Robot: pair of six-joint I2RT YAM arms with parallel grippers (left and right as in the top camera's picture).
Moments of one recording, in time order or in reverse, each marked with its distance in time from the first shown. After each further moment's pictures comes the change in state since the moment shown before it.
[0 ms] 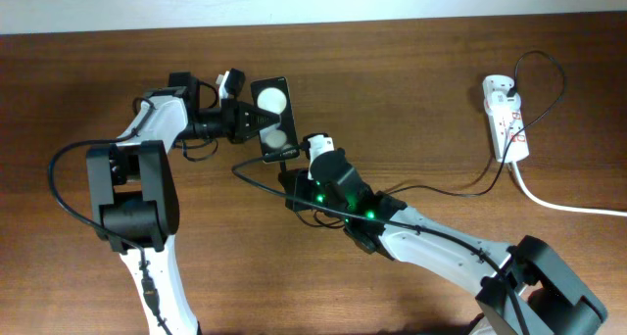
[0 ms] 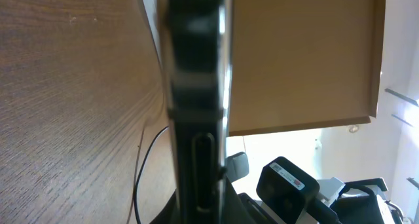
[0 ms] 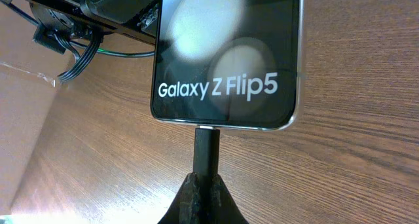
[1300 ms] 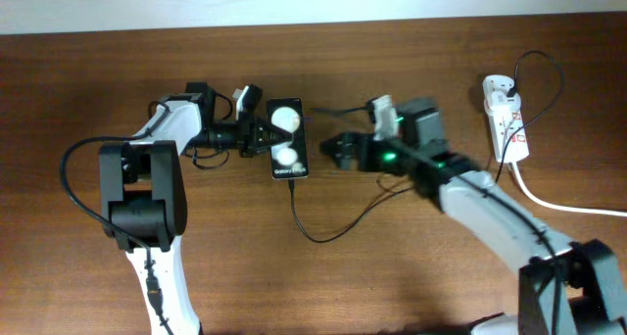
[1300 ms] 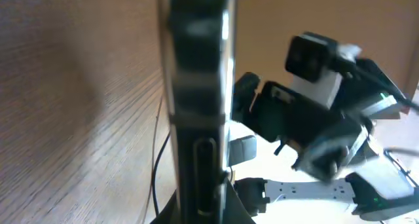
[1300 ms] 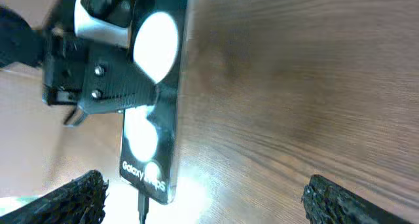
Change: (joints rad) left arm -0.050 0.004 -0.045 -0.025 -0.103 0.015; right arm -0.473 -0.056 0.069 -0.310 -0.541 -0.210
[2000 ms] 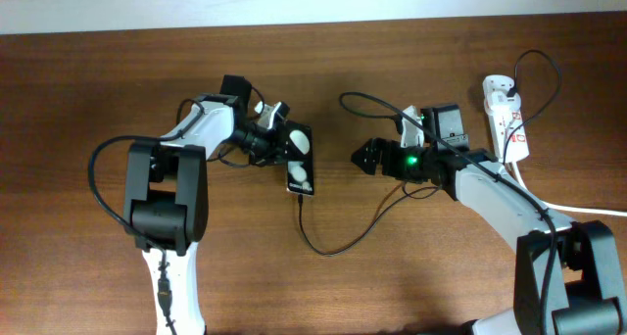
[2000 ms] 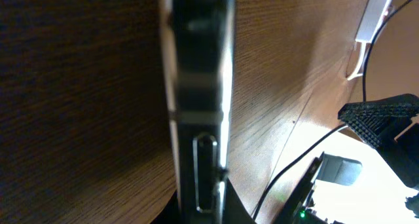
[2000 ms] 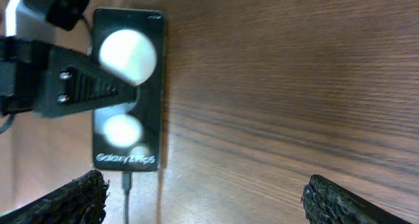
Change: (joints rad) left arm -0.150 -0.005 0.001 0.153 -0.605 -0.401; right arm -0.110 0.077 -0.002 -0.181 0.106 -0.113
